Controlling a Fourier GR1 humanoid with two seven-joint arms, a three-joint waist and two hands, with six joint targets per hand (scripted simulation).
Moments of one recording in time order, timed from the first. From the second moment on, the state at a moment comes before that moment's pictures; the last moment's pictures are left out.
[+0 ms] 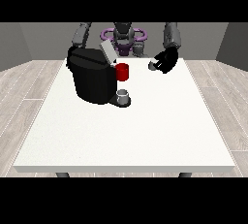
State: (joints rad) left arm -0.76 0.37 0.04 -0.68 -0.59 -0.18 -0.26; right arm -0.23 -0.06 -0.12 -1.14 -0.05 -0.03 -0.26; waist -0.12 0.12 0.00
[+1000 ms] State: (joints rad) left arm -0.88 0.21 0.07 -0.83 -0.54 -0.27 0.00; right arm -0.21 -0.09 -0.12 -1.09 -0.06 0.00 -0.28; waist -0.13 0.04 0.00
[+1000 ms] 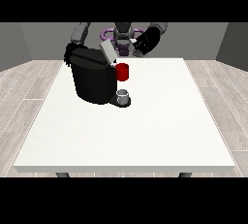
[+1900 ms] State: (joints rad) left arm -1.09 0.34 0.20 -0.75 -0.49 -0.22 0.03; right arm -0.31 -0.12 -0.10 -1.11 -0.09 0.13 -0.37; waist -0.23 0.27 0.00
